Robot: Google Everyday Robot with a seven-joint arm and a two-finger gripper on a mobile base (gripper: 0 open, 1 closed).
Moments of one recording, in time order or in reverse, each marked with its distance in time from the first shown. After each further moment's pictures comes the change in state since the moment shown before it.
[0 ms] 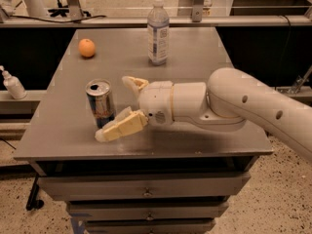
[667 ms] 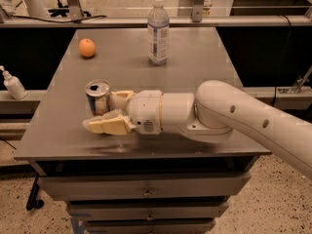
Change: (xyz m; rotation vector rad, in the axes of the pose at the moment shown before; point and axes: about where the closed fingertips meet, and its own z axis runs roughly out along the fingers) arm 0.004 0.016 0.026 -0.019 -0.062 0.039
